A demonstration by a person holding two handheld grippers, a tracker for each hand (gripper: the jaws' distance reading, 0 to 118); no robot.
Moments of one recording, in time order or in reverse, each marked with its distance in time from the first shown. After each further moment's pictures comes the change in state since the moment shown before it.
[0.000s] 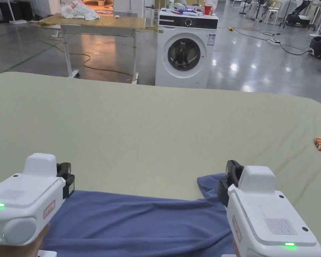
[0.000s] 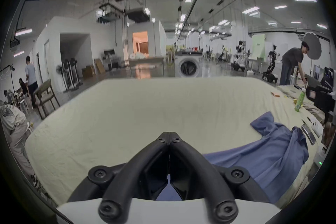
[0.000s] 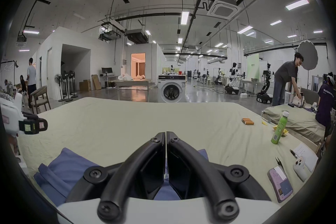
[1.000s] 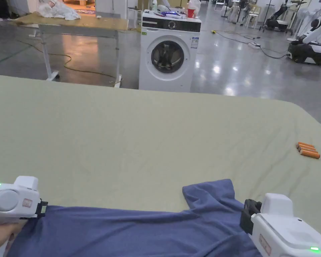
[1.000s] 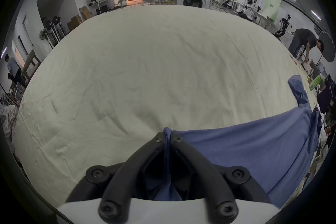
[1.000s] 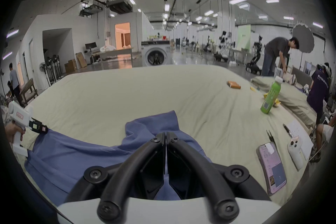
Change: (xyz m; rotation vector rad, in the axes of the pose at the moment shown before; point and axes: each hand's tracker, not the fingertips) left arm -0.037 -0.030 -0.148 -0.538 -0.060 0.005; right arm 0.098 -0.040 -0.046 -0.355 -0.090 -0.073
